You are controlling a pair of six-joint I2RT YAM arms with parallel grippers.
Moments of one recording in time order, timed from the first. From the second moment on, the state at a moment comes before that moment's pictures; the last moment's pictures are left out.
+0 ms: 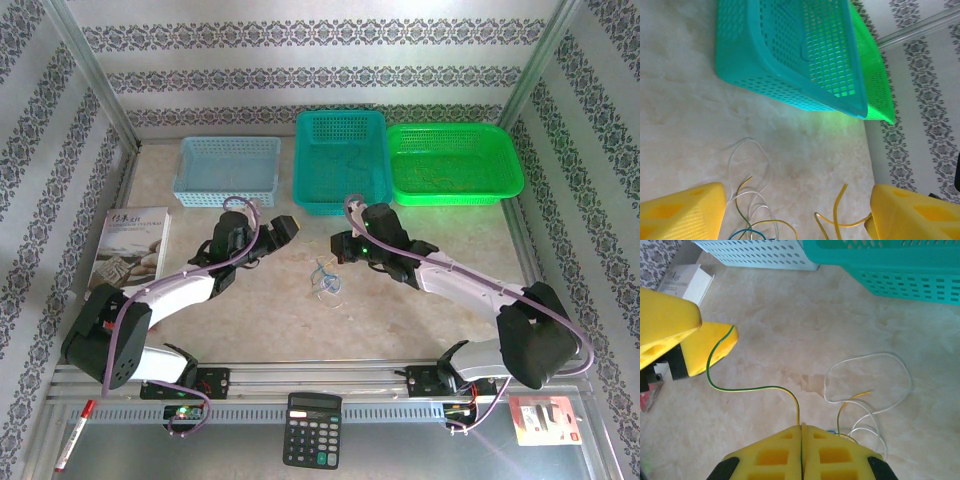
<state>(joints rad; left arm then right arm) -0.44 1.37 0.58 0.42 0.29 -0.96 0.62 1.35 0.79 -0.06 -0.26 0.50</state>
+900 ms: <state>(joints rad) -0.50 1.53 0.52 0.86 0.32 -1.08 0.61 1.30 0.79 -0.02 -0.30 0.57</state>
